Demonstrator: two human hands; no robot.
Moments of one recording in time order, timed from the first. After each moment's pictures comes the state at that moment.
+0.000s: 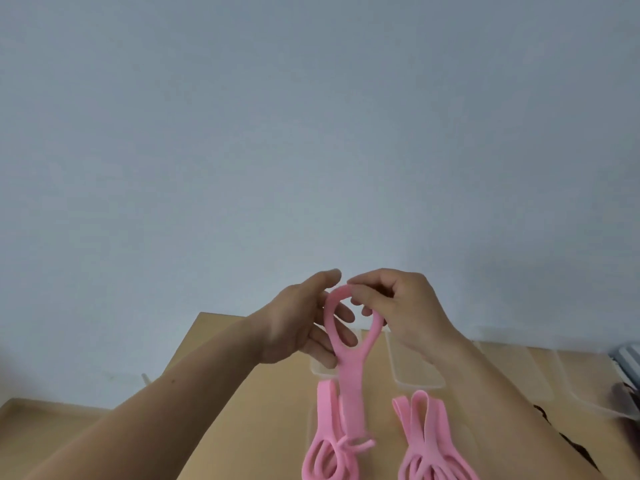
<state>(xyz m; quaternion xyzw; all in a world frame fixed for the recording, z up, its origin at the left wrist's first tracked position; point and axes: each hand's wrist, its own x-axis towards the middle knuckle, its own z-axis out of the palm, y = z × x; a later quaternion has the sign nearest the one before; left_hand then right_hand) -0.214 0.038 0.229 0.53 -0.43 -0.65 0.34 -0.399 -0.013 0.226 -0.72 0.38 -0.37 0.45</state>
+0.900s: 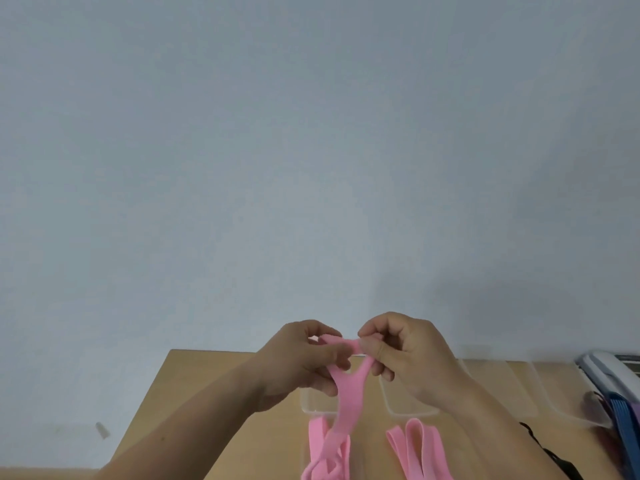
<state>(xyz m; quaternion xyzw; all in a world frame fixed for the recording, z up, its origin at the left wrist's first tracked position) -0.199 0.017 0.204 0.50 -0.47 -0.62 0.38 -0.403 -0.013 0.210 -0.71 0.42 -0.36 0.44</state>
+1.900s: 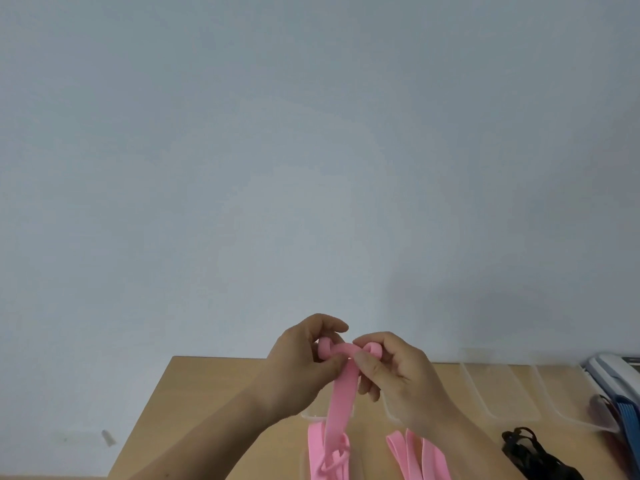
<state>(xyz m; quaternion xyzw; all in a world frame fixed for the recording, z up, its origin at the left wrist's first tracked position) -0.220 0.029 0.200 0.54 -0.61 -0.38 0.44 -0.406 -0.002 0.178 -0.68 0.35 -0.42 0.49</state>
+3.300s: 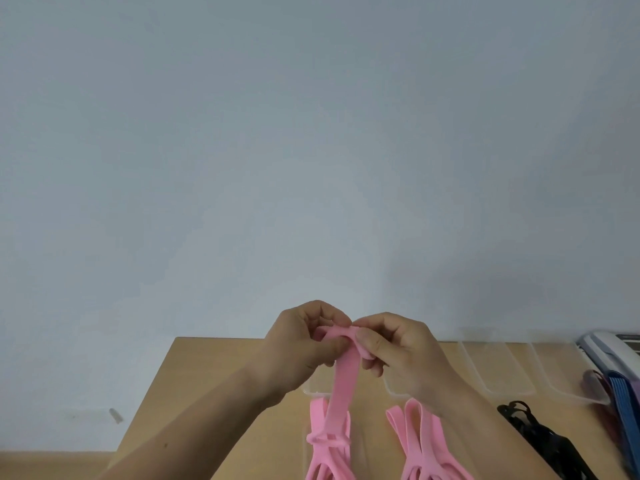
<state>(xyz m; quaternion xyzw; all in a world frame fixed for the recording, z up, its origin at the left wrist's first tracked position) -0.216 0.033 0.200 0.48 -0.55 -0.50 0.47 -0.405 0.000 0.187 -0.64 0.36 -0.40 0.55</state>
